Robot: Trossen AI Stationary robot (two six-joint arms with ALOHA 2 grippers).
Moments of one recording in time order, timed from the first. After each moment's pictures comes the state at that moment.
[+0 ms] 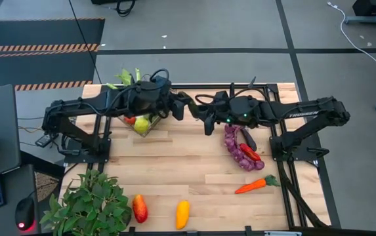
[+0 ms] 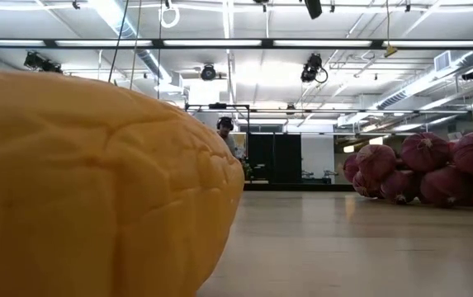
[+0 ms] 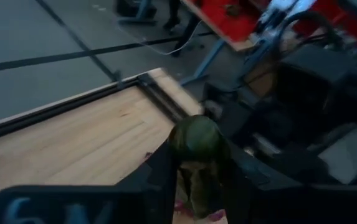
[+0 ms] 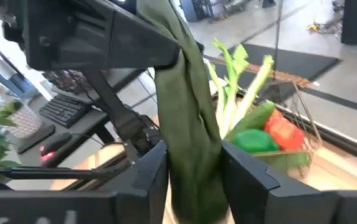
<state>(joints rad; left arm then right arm) 0.05 1.47 1.64 -0.53 -0.38 -0.69 0.07 1.34 1.26 -0.17 0.40 0.51</state>
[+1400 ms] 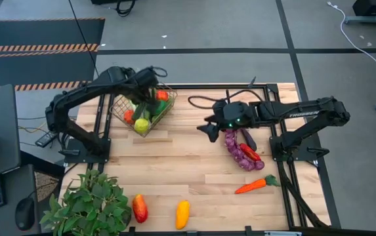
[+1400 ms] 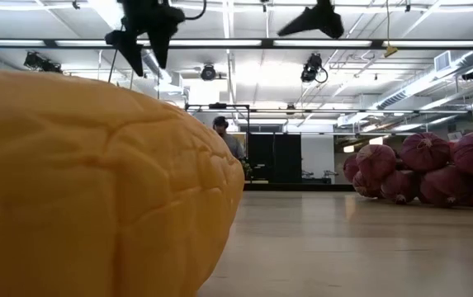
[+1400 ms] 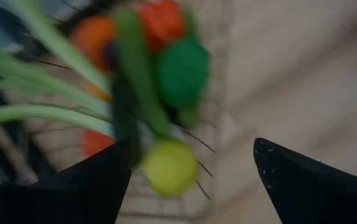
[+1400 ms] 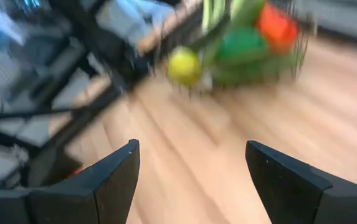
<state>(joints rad) 0.40 1.51 1.64 -1.39 -0.17 -0.55 0.06 1.34 1.26 -0.50 0.25 0.73</state>
